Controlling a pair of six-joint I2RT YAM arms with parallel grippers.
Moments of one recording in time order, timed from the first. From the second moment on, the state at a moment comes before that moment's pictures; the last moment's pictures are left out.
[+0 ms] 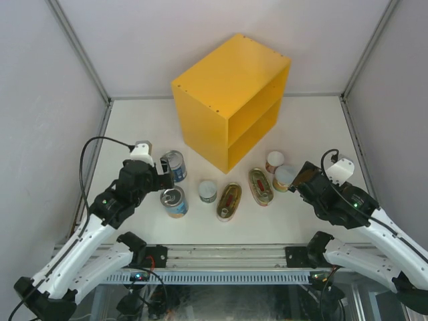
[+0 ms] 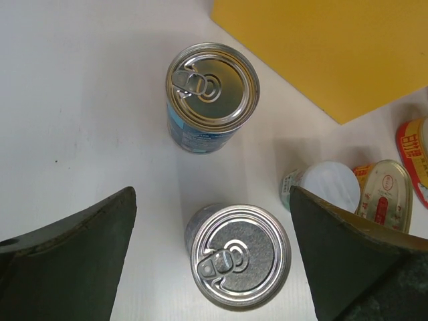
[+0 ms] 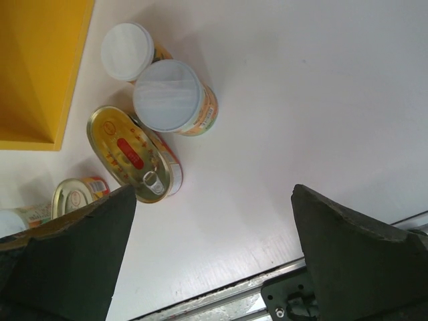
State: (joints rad) left arm -0.55 0.68 0.73 -0.61 -0.34 -0.41; right arm 0.82 0.74 0.96 -1.31 0.75 1.17
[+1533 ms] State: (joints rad) left arm -0.55 1.16 0.65 -0.15 -0.44 -0.34; right arm 0.97 0.77 1.03 -1.36 0.83 1.25
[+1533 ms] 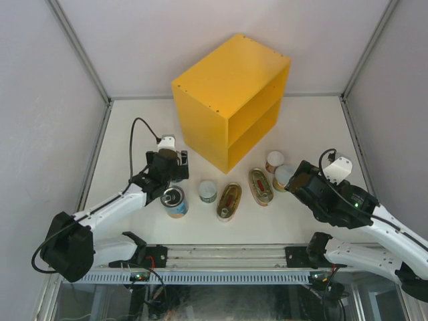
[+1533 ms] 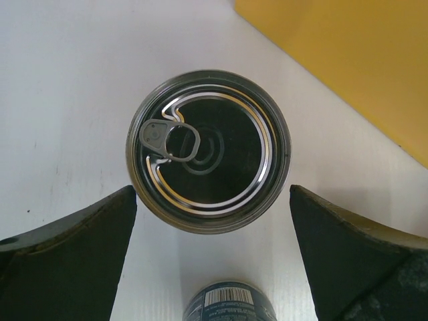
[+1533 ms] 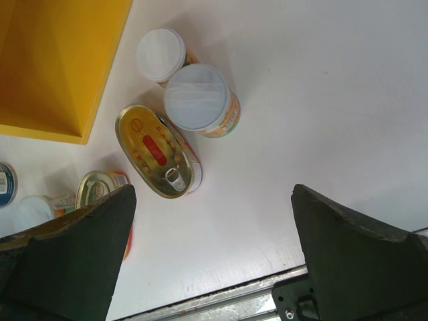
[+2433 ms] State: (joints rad) left arm -0.50 1.27 0.65 0.04 -0.46 -0.31; right arm 0.97 0.86 1.03 -1.28 0.86 1.22
